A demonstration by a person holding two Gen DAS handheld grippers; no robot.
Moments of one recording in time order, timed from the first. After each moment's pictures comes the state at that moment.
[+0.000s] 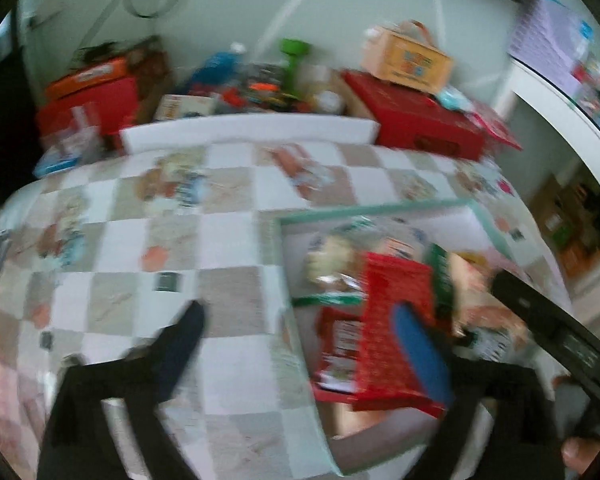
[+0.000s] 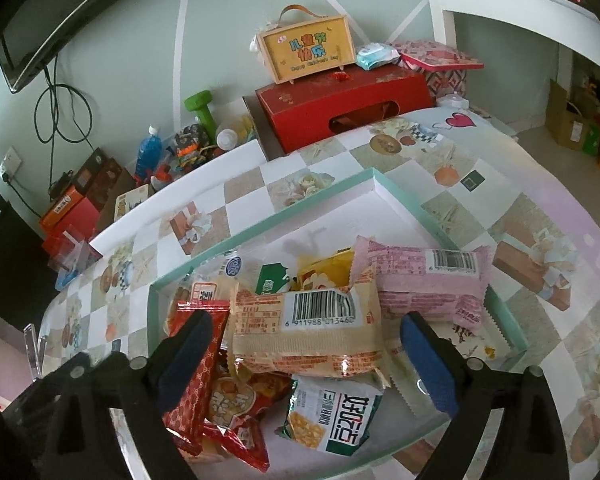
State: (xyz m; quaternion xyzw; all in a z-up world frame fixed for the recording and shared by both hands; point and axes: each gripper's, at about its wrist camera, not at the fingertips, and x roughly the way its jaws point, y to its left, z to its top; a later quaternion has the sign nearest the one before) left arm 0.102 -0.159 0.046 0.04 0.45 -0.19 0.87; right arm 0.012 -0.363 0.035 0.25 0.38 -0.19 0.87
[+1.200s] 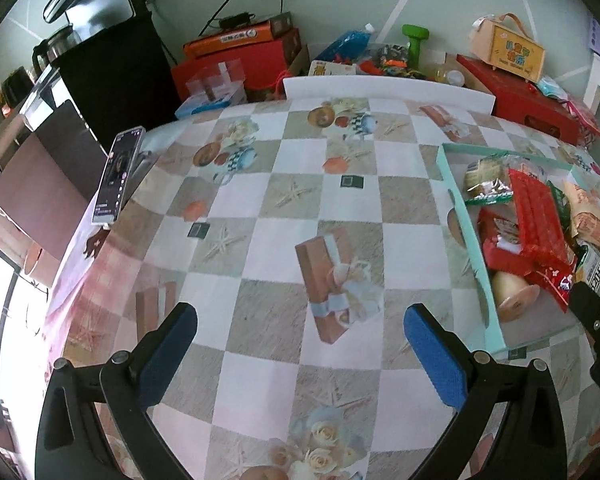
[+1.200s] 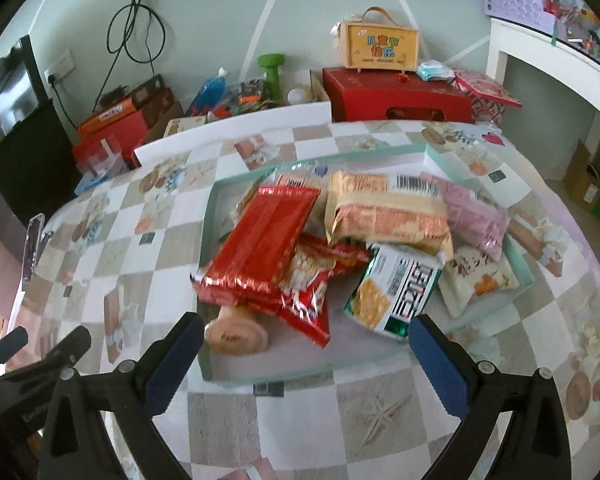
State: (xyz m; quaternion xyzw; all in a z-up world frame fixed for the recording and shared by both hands) left arm 0.027 -0.057 0.026 0.09 0.47 -0.01 0.88; right arm -0.035 -0.255 0.026 0.13 0.42 -0.14 0.89
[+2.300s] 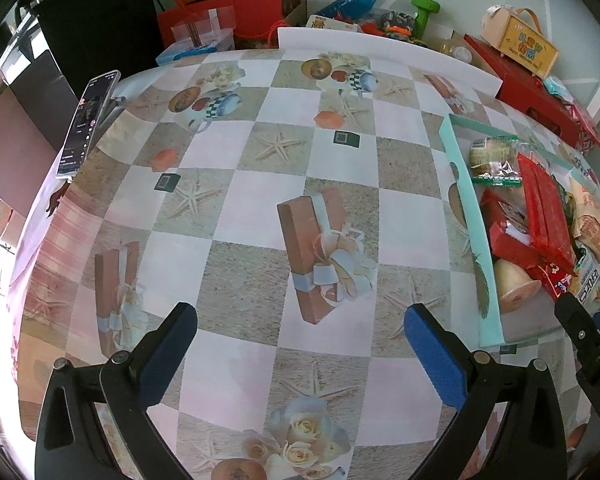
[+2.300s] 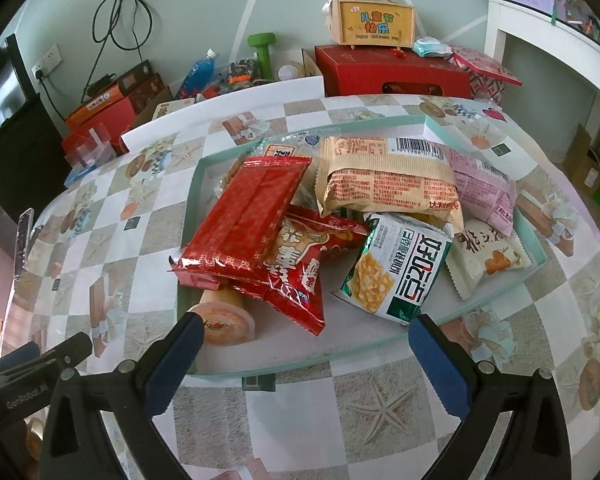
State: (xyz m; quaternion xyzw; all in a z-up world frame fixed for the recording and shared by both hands) left arm 0.046 -0.050 0.000 0.03 0.54 -0.04 0.84; right arm -0.026 -0.262 0.008 0.15 0.44 -0.15 0.87
